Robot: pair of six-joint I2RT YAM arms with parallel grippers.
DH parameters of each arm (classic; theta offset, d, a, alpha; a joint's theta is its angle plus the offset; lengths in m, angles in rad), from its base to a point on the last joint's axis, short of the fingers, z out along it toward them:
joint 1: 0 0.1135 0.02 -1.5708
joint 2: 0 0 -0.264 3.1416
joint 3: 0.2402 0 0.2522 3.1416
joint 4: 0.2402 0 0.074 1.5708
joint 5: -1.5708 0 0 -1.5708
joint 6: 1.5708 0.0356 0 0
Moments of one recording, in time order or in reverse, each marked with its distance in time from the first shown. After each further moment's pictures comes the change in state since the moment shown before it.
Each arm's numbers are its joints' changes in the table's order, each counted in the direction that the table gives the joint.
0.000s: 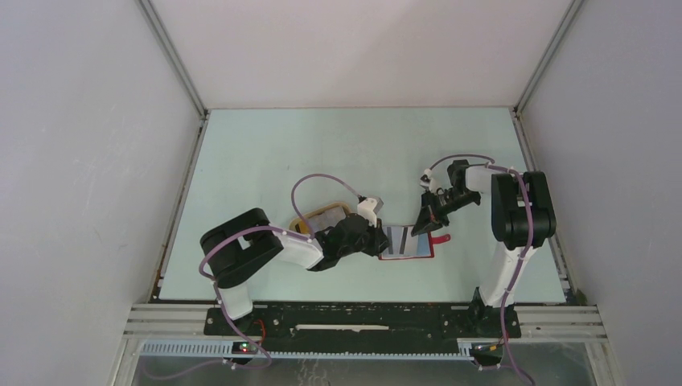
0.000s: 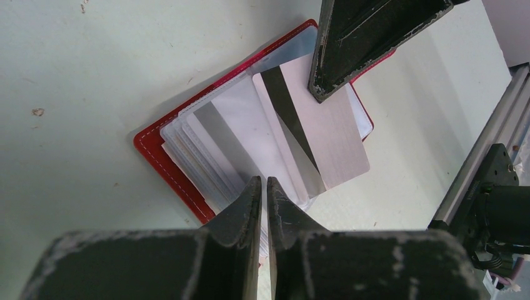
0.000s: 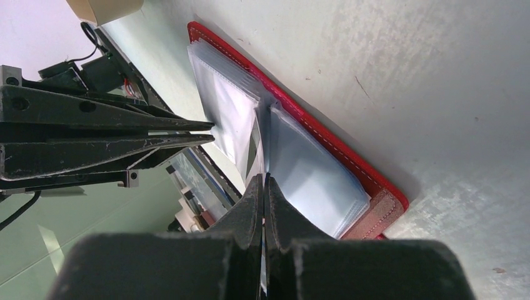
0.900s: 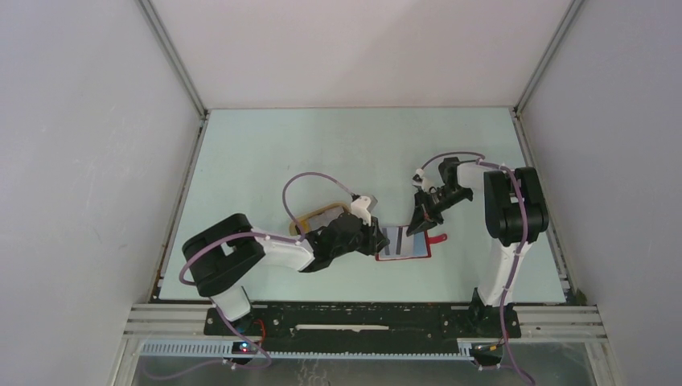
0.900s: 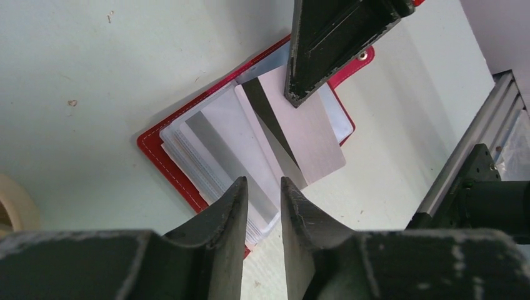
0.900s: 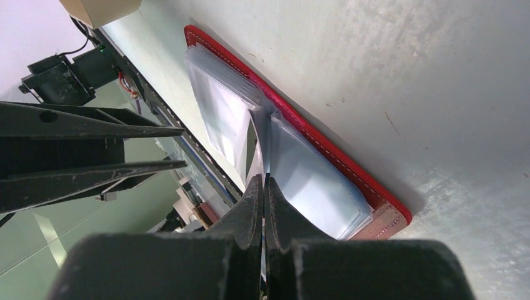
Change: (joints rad) left arm 0.000 -0.104 -0.038 0.051 0.017 0.001; right arm 0.058 0.047 0.065 0.036 -0.023 0.015
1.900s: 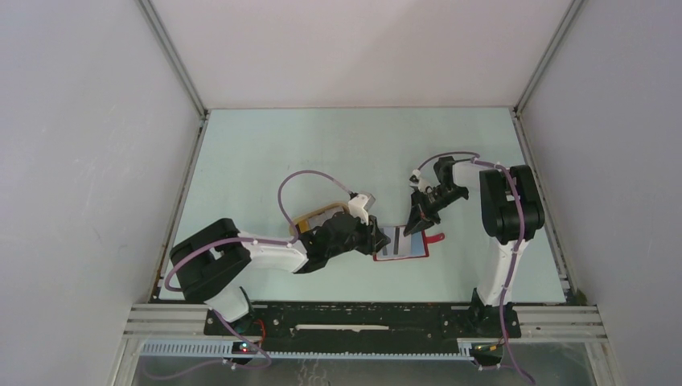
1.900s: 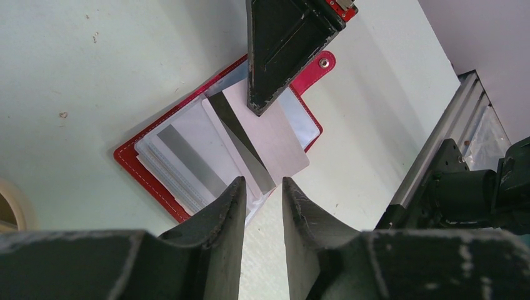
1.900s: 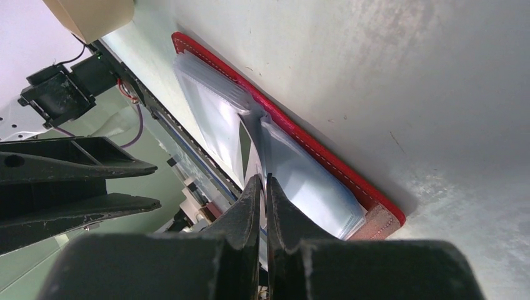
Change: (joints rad) left arm -0.002 -0.098 -0.028 0.005 -0.027 0.010; right arm 0.028 0.026 0.028 0.007 -0.023 0.053
